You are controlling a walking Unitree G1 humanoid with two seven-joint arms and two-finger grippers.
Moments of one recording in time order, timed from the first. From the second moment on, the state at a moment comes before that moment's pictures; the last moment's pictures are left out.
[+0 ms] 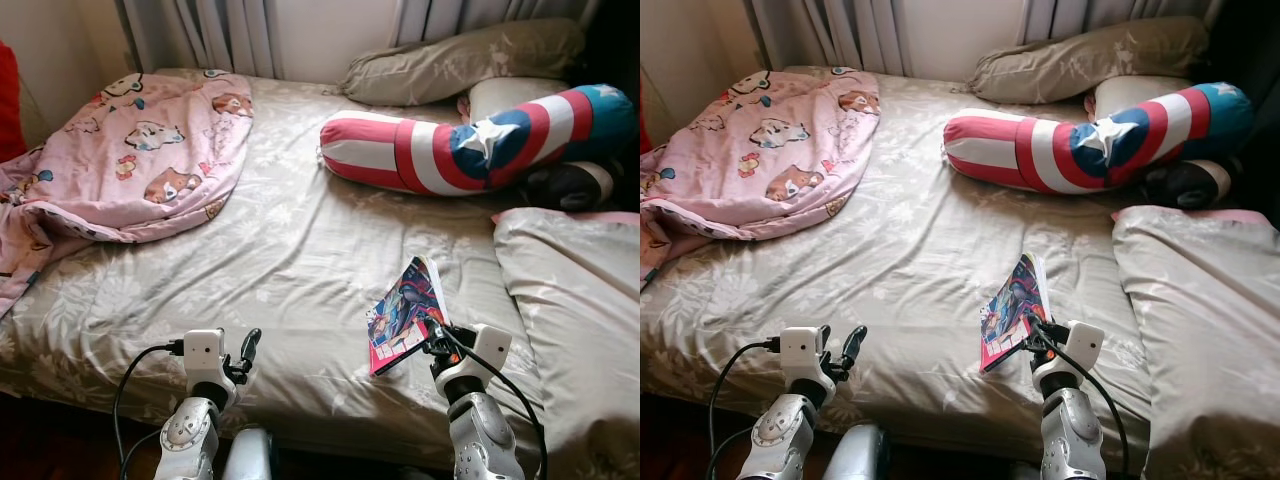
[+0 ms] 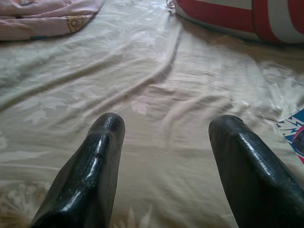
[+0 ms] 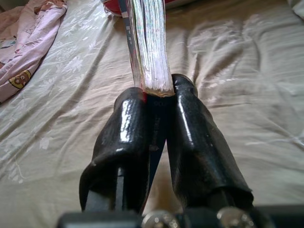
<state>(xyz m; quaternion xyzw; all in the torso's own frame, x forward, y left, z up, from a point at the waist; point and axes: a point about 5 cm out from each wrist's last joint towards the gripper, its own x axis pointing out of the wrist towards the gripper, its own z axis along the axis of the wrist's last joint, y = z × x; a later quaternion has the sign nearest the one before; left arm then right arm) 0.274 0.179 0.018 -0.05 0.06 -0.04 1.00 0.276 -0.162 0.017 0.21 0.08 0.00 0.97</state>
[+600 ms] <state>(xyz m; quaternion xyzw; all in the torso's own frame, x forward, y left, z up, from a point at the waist) 0.279 0.189 0.023 -0.05 0.05 -0.03 1.00 0.293 -0.158 0.030 0.22 0.06 0.02 0.97</state>
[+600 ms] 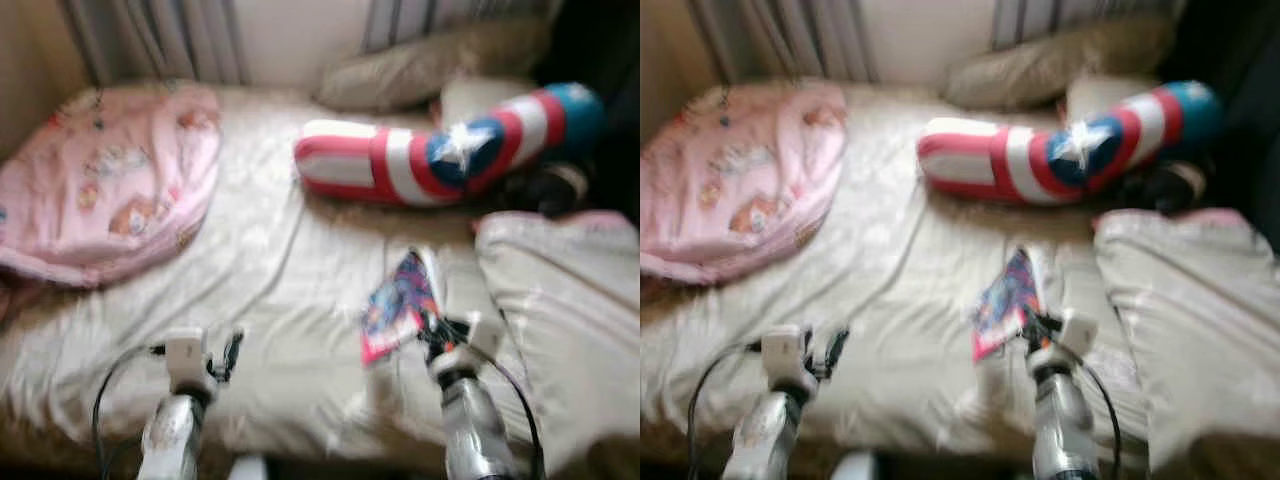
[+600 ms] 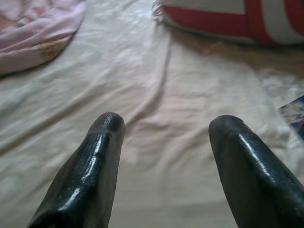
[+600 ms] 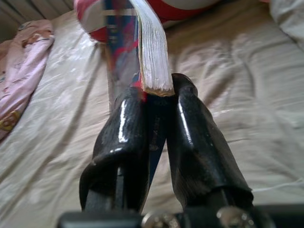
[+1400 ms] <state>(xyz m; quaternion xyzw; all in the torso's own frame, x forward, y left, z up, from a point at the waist) 0.264 0.195 0.028 -0.03 0.04 -0.06 1.00 0.314 -0.166 0.034 0.39 0.06 0.05 0.92</state>
